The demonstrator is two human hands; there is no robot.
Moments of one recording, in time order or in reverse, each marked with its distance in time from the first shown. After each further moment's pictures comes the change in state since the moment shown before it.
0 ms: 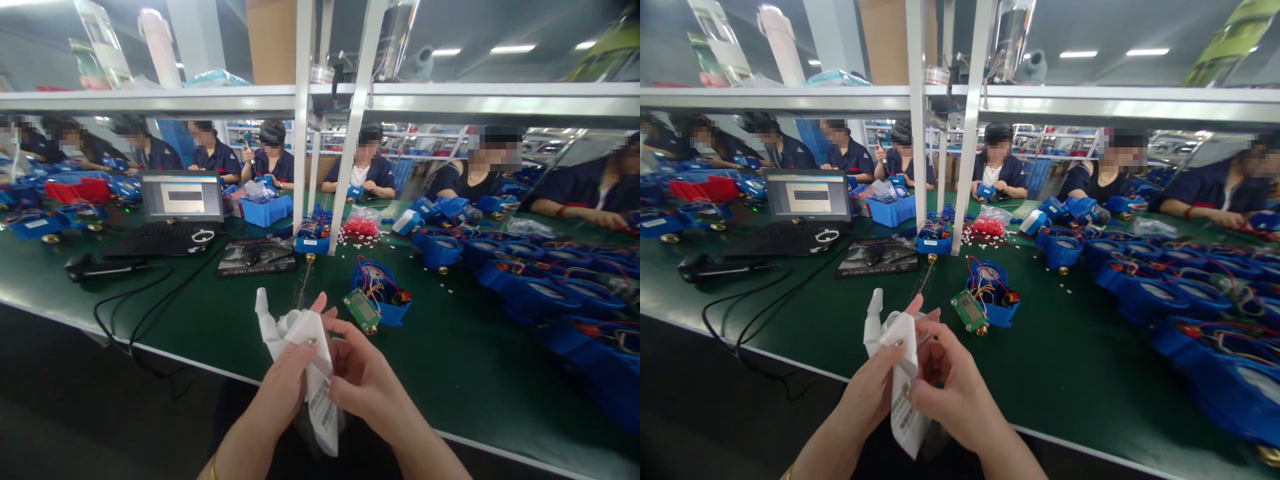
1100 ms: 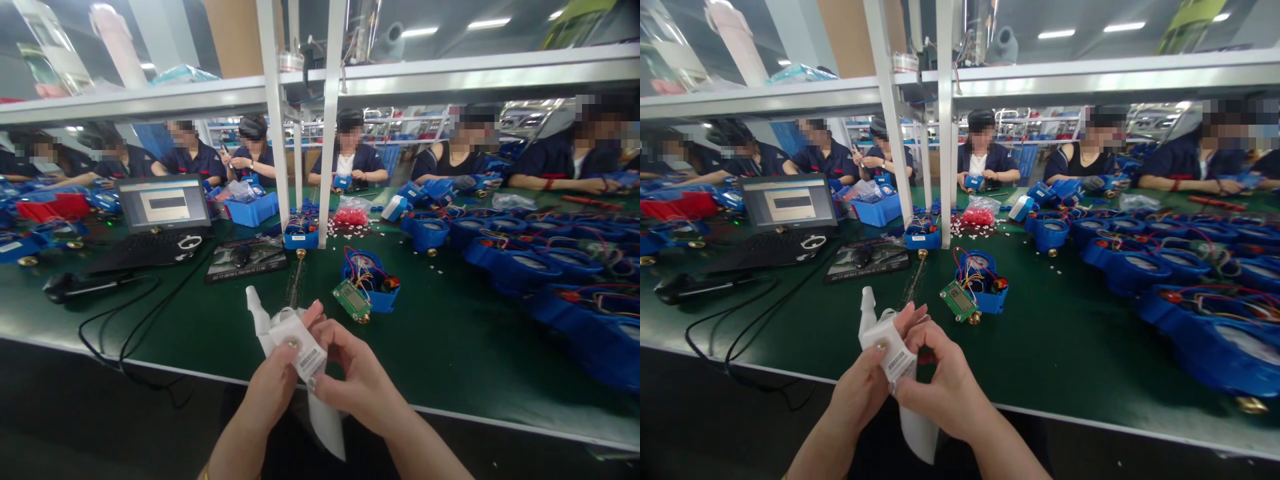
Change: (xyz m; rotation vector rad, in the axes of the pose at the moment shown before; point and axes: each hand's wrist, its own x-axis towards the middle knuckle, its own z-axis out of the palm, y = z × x) left_hand 0.002 -0.004 -0.011 0.043 -0.007 0.027; right_hand 0.002 -0.001 0.004 -0.192 0.112 -0.151
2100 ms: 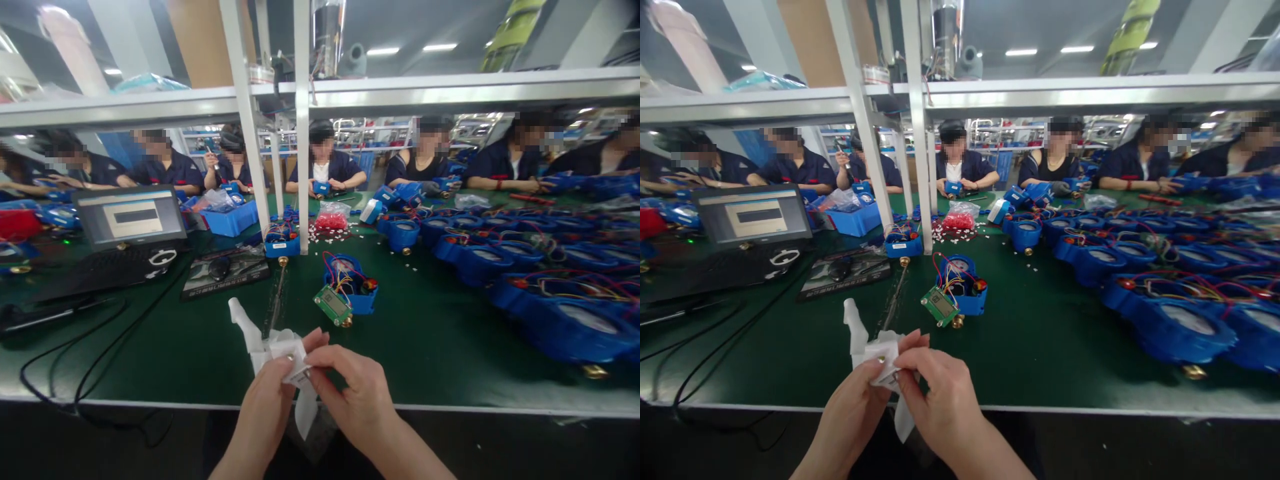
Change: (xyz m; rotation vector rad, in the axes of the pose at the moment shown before) left_hand 0.002 -0.005 0.016 0.000 0.119 -0.144; right_hand -0.013 0.011 -0.014 -0.655 0.241 -0.362
